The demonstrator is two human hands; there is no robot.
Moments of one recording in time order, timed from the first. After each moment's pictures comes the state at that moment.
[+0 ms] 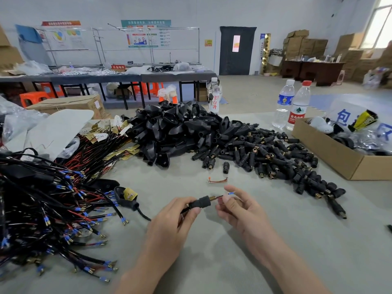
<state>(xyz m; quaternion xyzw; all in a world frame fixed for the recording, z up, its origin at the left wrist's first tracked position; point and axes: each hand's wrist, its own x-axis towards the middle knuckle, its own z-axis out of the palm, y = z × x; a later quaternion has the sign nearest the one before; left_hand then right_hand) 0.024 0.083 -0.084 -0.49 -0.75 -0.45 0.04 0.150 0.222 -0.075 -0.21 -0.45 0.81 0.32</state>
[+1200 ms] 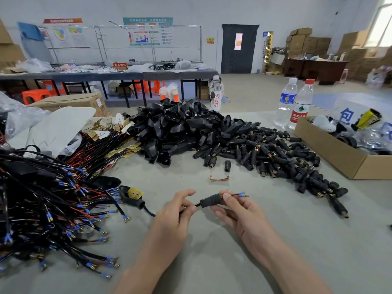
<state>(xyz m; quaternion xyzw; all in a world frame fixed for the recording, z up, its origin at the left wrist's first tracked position) 0.015 0.086 -0.094 -0.49 -0.74 -0.47 -0.01 0.149 0.220 -0.075 -0.22 -0.43 0.83 0.27</state>
